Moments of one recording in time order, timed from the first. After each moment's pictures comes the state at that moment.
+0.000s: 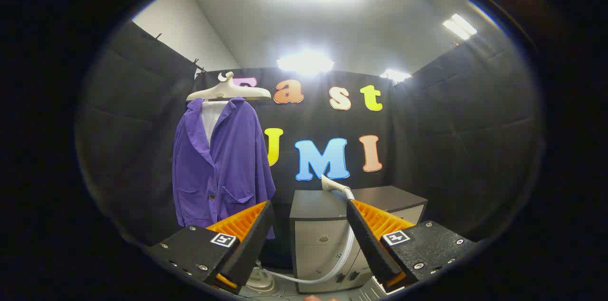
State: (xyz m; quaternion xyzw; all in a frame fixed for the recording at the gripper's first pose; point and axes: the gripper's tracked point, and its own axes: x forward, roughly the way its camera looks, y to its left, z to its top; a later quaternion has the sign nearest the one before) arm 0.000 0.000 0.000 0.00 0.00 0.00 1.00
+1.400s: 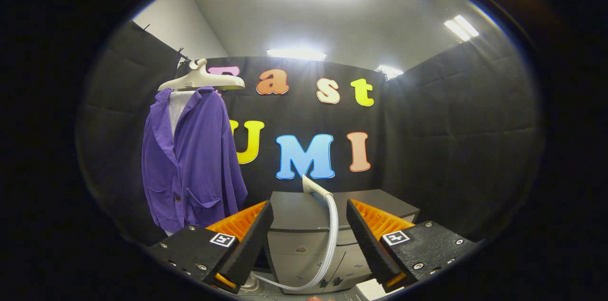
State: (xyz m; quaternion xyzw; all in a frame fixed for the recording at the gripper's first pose) arm 0.108 -0.063 0.008 -0.02 0.03 -0.03 1.00
